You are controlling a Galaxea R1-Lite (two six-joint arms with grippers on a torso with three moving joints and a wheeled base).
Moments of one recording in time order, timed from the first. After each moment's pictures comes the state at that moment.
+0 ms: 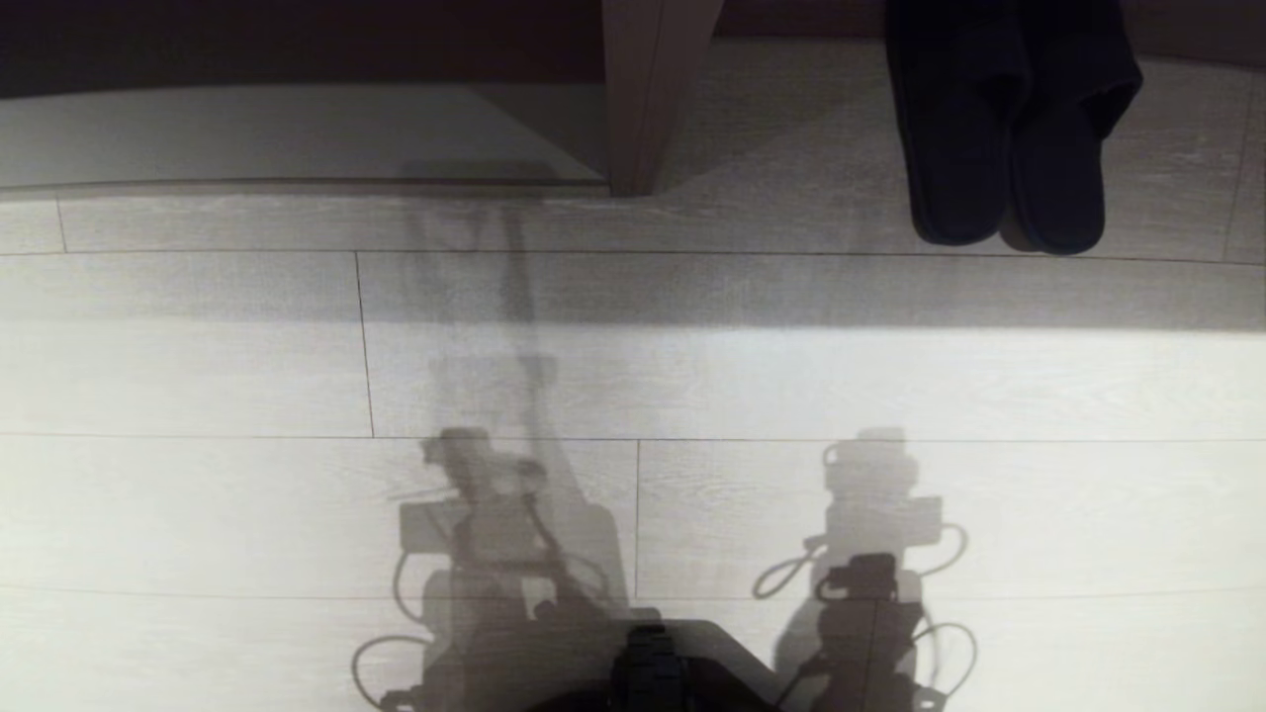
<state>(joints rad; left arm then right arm) 0.00 0.00 0.00 0.00 0.01 -0.05 0.00 0.00 0.00 0.01 0.02 -0.03</state>
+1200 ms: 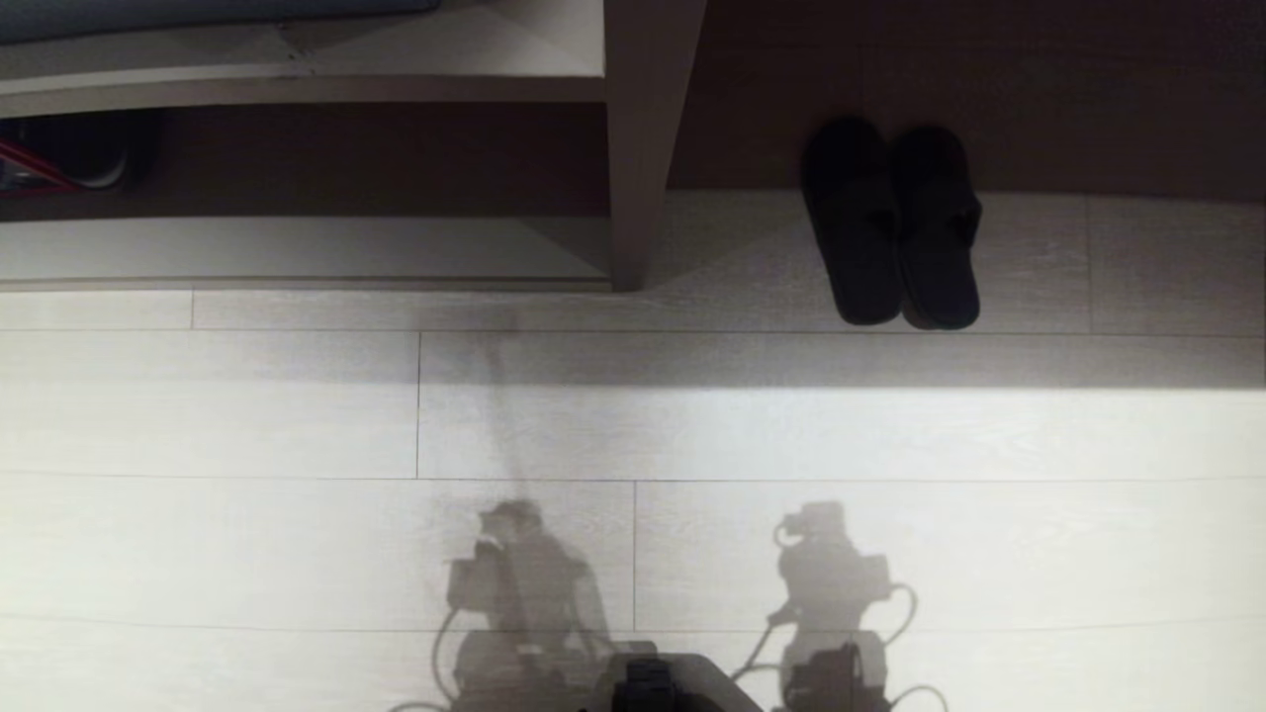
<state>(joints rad) 0.00 0.00 0.00 0.00 0.01 -0.05 0.00 0.00 0.00 0.01 0.02 -0.03</state>
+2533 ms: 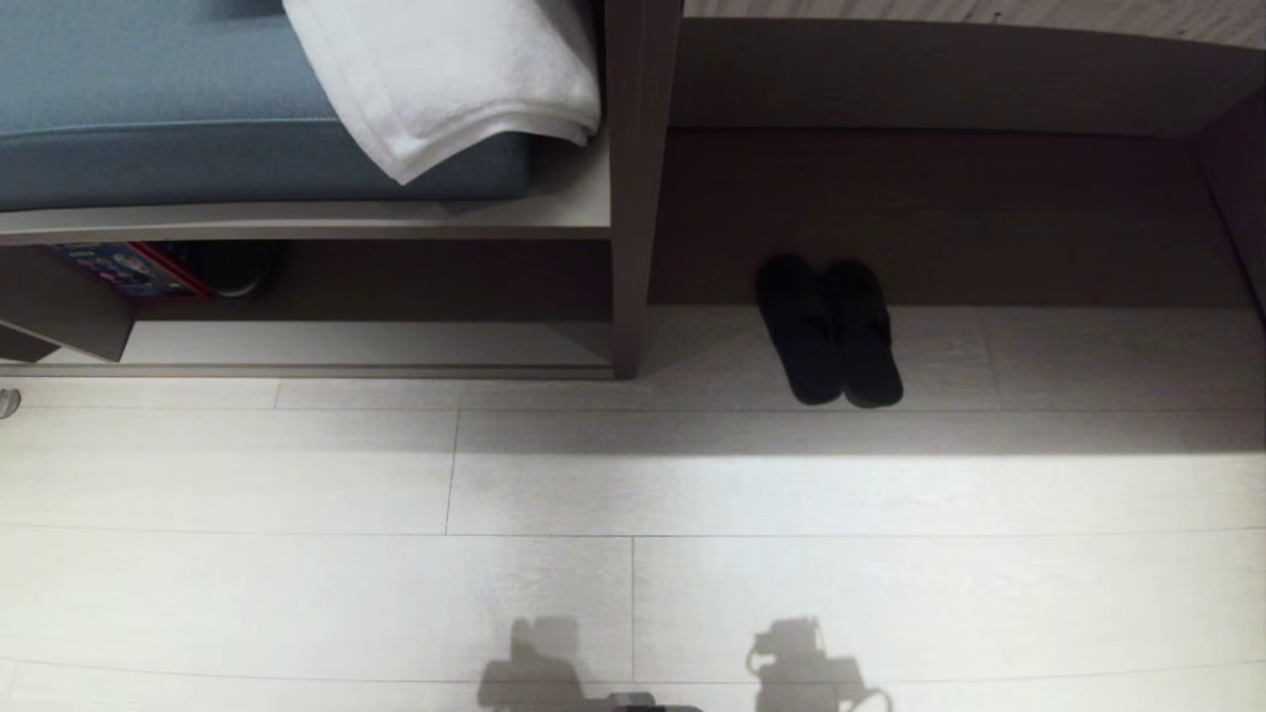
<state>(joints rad) 0.00 0.00 0.00 0.00 0.01 -0.05 0.00 0.00 0.00 0.01 0.02 -0.03</state>
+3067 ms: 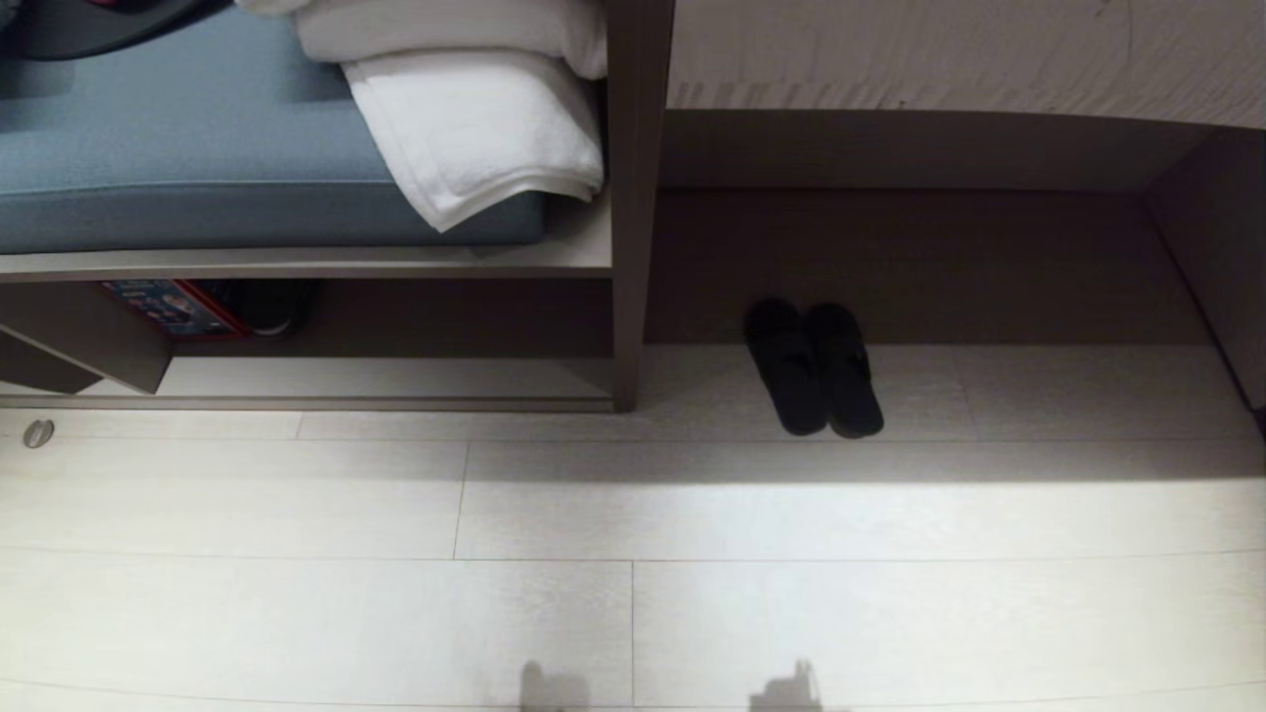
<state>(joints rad) 0.00 0.00 0.00 0.00 0.01 -0.05 0.00 0.00 0.00 0.01 0.02 -0.03</state>
